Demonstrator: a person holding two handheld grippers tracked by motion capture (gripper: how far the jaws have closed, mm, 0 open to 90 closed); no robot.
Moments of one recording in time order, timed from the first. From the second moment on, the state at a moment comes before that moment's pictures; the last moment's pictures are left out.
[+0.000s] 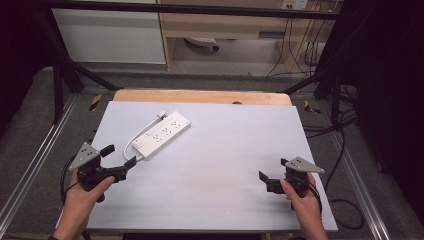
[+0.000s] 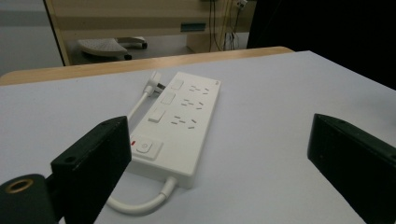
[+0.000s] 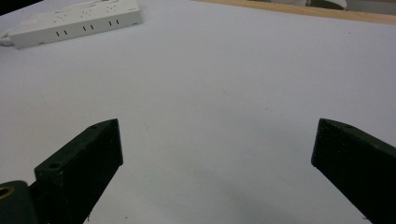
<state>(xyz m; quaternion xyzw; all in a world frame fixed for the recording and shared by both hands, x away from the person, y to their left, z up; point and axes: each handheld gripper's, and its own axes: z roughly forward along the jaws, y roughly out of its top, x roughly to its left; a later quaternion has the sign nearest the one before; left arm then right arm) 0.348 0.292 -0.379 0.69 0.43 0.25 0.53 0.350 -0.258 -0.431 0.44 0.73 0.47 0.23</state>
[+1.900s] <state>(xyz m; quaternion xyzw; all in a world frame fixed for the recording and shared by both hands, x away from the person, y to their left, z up) 0.426 0.264 -0.362 0.73 0.43 0.25 0.47 0.351 -0.251 -0.432 0.43 0.74 0.46 0.22</state>
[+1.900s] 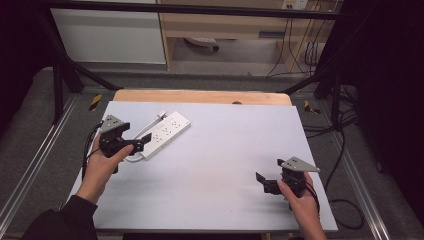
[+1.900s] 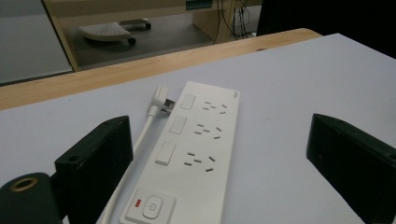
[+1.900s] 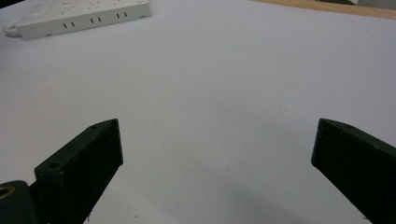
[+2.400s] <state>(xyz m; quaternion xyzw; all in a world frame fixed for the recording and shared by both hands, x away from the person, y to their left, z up) 0.459 0.267 -0.358 0.72 0.45 0.25 0.47 0.351 -0.249 -0.432 0.43 0.74 0.46 0.22</state>
